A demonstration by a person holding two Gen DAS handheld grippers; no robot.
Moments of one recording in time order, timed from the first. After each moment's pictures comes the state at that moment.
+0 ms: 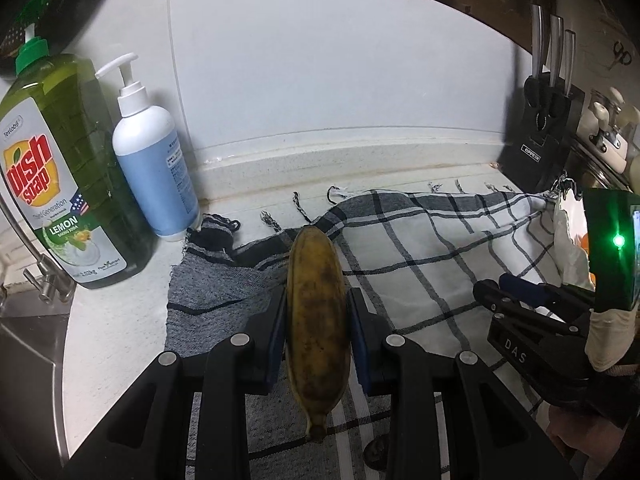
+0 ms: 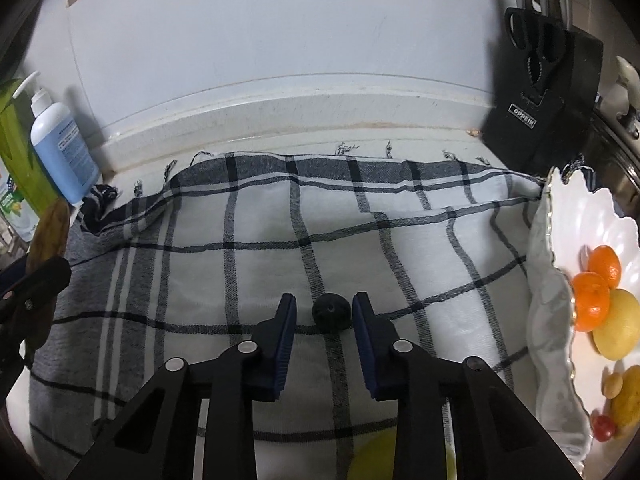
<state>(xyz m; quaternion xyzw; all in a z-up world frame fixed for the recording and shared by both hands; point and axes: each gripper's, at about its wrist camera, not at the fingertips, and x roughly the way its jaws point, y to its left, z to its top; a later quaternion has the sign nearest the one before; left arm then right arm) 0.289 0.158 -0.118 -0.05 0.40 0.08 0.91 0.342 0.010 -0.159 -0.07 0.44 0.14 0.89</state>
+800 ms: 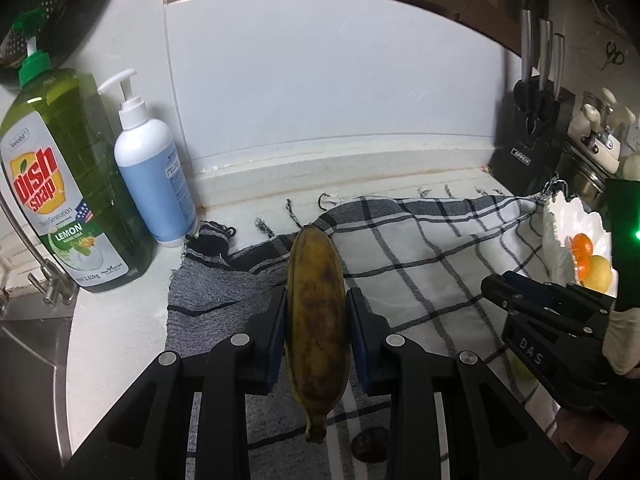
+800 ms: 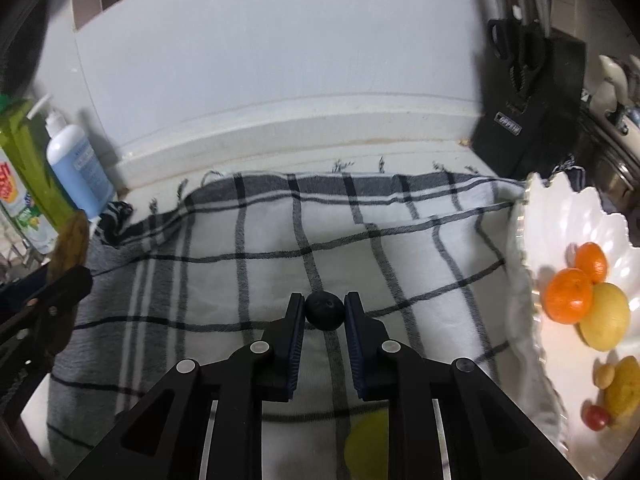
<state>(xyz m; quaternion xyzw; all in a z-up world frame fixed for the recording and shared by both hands) 0.280 0.150 -0.105 -0.04 0.39 0.07 0.92 0.322 -0.003 -0.134 -0.05 0.42 0.14 0.90</state>
